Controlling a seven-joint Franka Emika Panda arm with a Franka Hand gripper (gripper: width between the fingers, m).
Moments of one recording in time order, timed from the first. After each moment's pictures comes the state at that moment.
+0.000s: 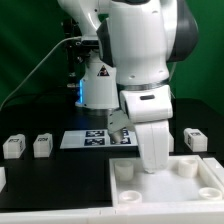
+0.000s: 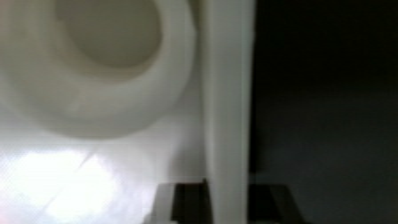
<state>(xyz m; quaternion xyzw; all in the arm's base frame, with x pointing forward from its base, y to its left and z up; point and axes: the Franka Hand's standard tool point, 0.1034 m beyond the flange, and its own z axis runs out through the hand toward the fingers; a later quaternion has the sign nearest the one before) 0.496 0.062 0.007 -0.73 -0.69 -0.02 0.05</state>
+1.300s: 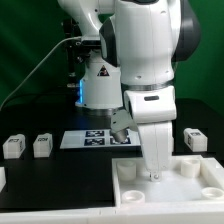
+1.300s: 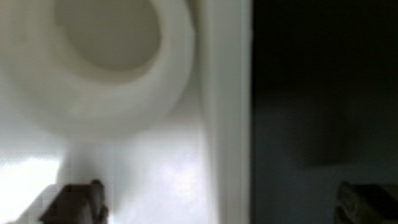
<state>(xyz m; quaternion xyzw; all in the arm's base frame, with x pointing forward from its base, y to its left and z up) 0.497 0.061 0.007 -0.73 -0.68 -0.01 0.05</state>
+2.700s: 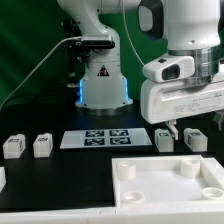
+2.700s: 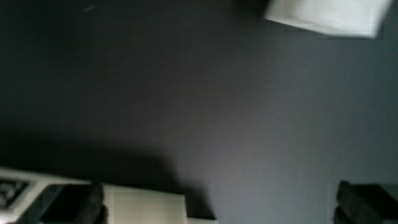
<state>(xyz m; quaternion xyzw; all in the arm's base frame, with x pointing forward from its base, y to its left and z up) 0.461 0.152 0.053 -1.00 -0.05 0.02 0.06</state>
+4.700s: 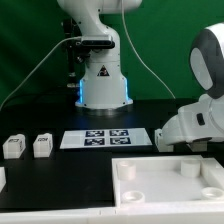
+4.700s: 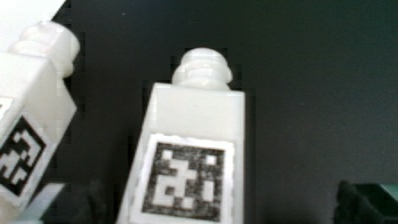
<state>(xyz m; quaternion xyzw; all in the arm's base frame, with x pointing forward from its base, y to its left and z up) 0.383 0.190 0.006 -0.89 -0.07 0.45 0.00</state>
